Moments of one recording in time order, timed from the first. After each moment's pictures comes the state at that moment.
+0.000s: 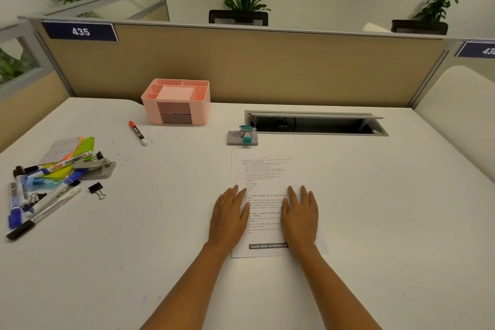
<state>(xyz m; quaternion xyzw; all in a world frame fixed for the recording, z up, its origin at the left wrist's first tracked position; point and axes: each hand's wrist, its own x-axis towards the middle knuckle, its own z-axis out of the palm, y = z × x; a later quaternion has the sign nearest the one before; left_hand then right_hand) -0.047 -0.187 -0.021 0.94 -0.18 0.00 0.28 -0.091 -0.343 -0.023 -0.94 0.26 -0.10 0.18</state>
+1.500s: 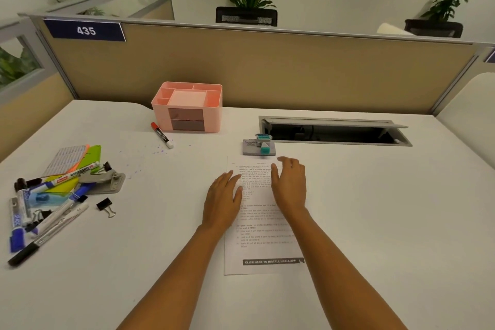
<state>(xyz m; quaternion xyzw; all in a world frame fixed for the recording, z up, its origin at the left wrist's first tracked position) 0.043 -0.153 -0.004 0.94 -0.14 -0.01 0.31 0.029 -0.304 0.025 -0.92 0.24 -0.15 0.28</state>
